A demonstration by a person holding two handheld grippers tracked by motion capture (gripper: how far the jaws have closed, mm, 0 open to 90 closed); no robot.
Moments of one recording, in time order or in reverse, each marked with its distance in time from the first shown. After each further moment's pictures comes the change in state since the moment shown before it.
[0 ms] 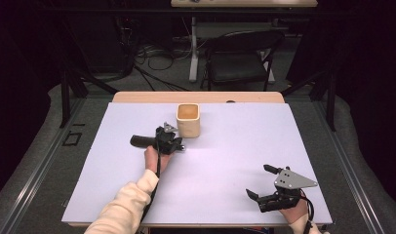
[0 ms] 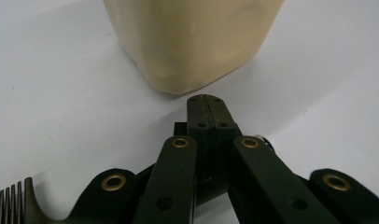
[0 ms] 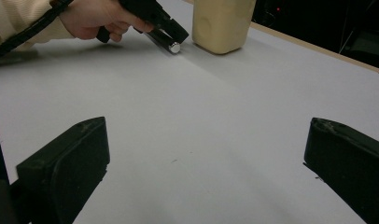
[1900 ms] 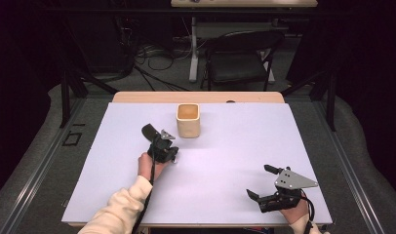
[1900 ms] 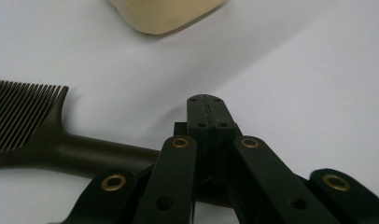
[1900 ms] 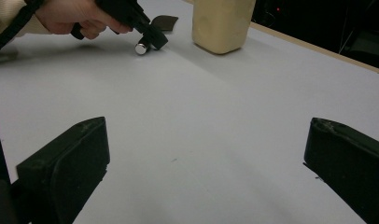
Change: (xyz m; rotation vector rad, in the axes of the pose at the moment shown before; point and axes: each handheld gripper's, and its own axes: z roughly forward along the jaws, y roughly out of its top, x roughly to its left) left arm -0.005 -0.019 -0.024 0.099 -0.028 0.039; right arm 0.000 0.000 -0.001 0.001 0.001 -0.002
